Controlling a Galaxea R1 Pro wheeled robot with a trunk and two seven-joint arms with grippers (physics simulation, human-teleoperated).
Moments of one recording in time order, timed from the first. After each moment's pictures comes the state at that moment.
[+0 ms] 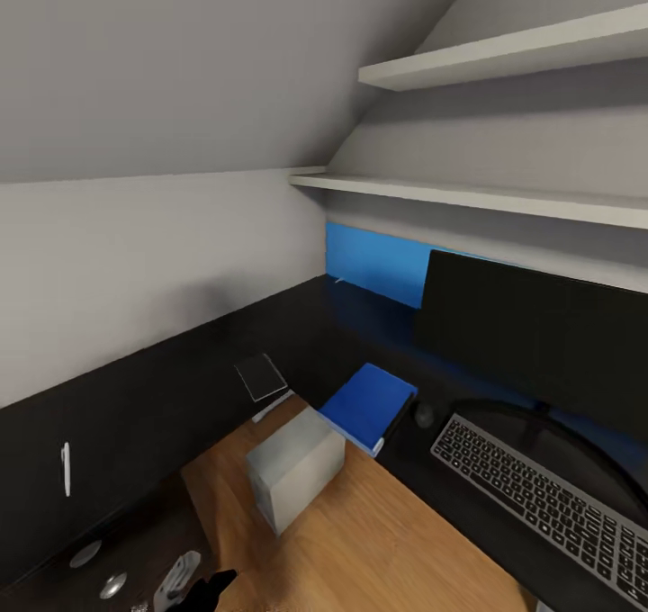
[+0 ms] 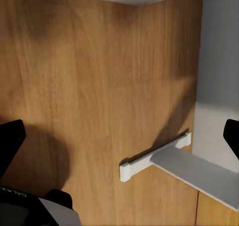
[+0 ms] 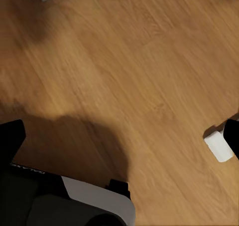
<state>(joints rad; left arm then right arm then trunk) -0.01 0.24 -0.30 -1.10 1.37 0.32 0.16 0.15 -0.35 0.68 -1.08 -0.45 0.01 -0.24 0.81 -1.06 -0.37</state>
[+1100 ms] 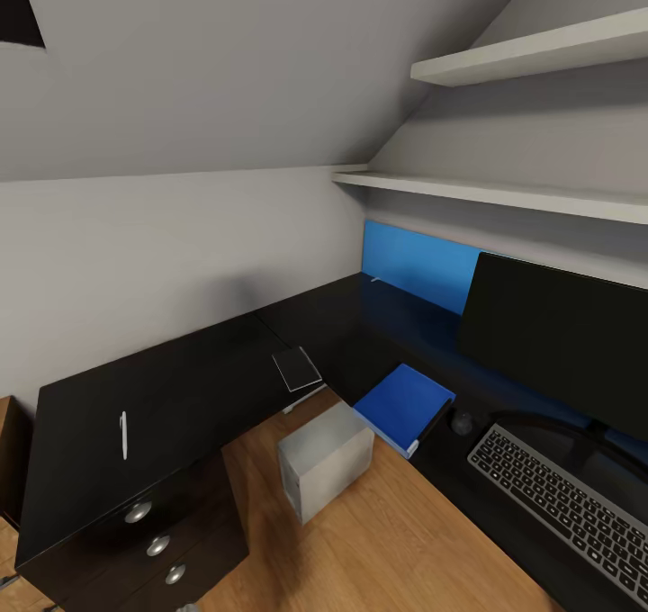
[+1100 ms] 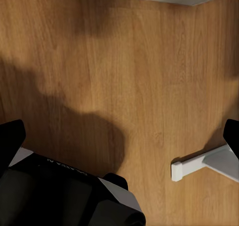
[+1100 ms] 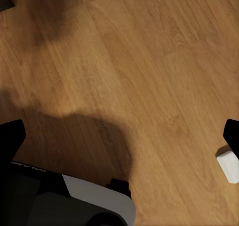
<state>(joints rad) 0.16 0.22 -0.30 -1.26 1.16 0.30 0.27 0.15 -0.36 0.67 -1.08 -0.45 0.01 -0.23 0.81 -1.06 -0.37</state>
